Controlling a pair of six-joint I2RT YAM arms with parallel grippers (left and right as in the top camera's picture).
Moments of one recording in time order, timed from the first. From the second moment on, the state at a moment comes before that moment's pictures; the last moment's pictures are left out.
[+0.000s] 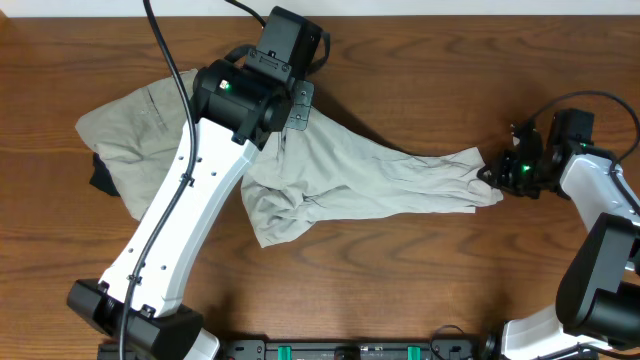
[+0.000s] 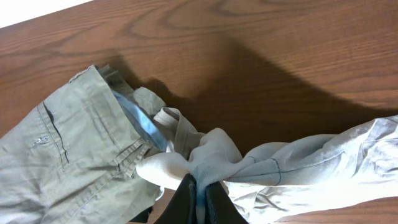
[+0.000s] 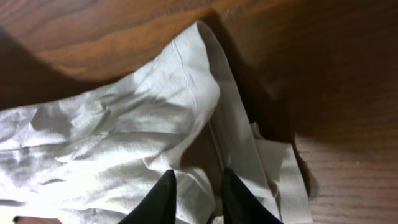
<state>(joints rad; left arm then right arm) -0.49 1.70 1.90 -1.23 -0.29 -0.19 -0.29 1.73 1.03 -0.64 -0.44 0.05</state>
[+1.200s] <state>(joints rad) -0.49 1.60 1.90 -1.19 -0.30 -0.17 -0.55 1.29 1.10 -0.68 -0.70 0.13</state>
